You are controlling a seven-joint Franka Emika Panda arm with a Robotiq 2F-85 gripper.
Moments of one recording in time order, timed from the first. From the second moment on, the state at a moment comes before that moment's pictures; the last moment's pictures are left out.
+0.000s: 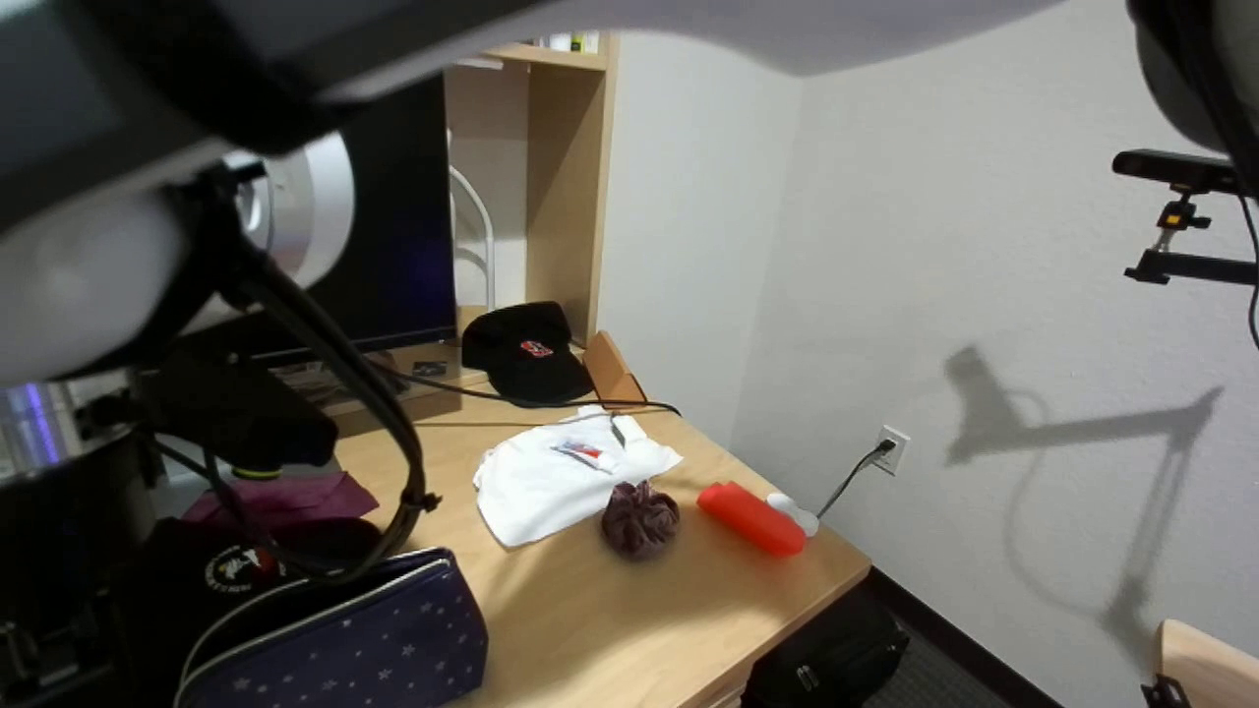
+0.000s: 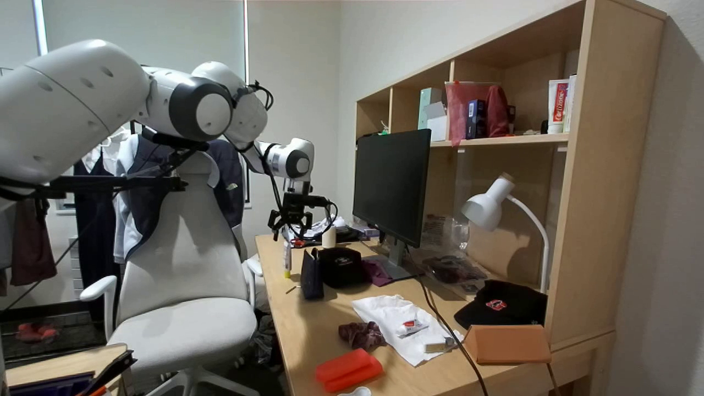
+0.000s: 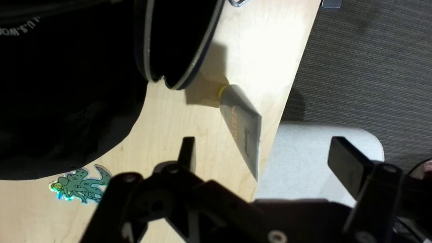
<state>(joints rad) 0.39 0.78 0.32 -1.29 -0.11 1.98 -0.89</state>
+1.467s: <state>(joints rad) 0.39 0.80 0.32 -1.27 -0.11 1.98 -0.84</state>
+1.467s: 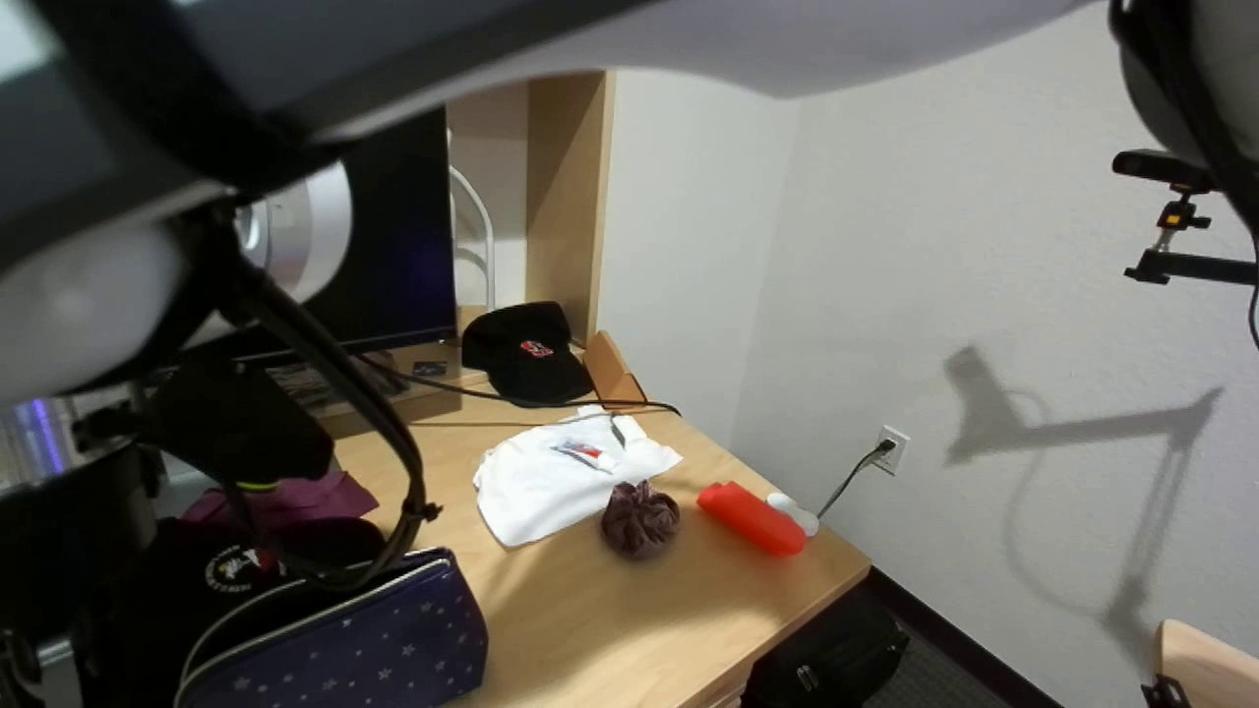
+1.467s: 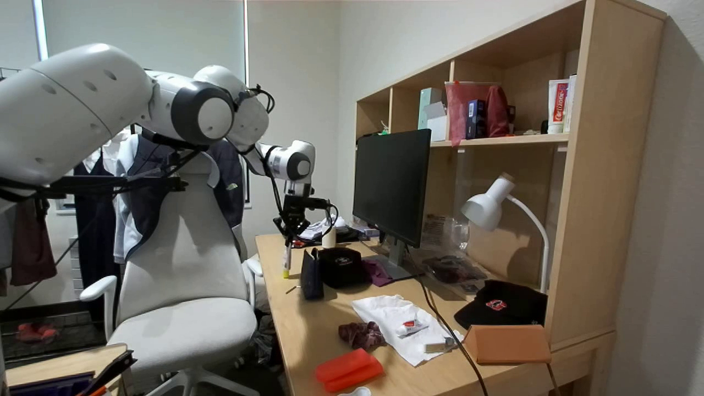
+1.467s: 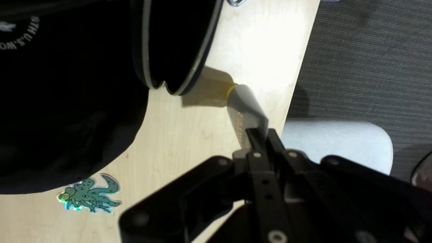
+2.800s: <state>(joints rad) 0.26 0.28 0.26 -1.78 0.03 2.13 -0.26</state>
